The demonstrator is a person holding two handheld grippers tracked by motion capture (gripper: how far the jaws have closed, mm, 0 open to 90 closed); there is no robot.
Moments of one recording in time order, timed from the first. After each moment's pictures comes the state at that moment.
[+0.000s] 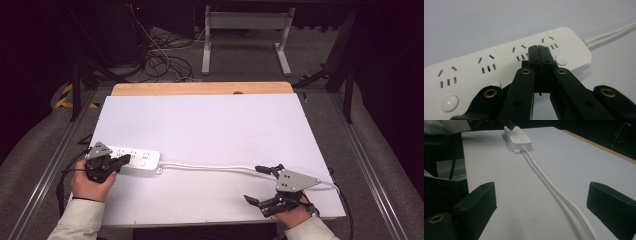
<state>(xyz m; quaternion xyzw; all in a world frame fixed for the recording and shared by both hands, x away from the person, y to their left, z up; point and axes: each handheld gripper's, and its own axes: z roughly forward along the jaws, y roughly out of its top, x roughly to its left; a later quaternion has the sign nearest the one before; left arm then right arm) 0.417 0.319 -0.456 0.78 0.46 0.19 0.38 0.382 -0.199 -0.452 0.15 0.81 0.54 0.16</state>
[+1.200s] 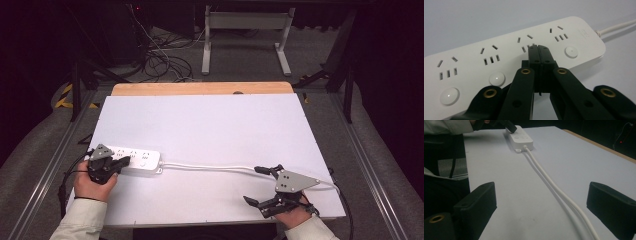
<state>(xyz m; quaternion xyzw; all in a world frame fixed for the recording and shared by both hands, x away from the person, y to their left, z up) 0.419 0.321 -0.466 0.78 0.47 0.20 0.36 0.382 -0.198 -0.453 0.14 0.82 0.54 0.16</state>
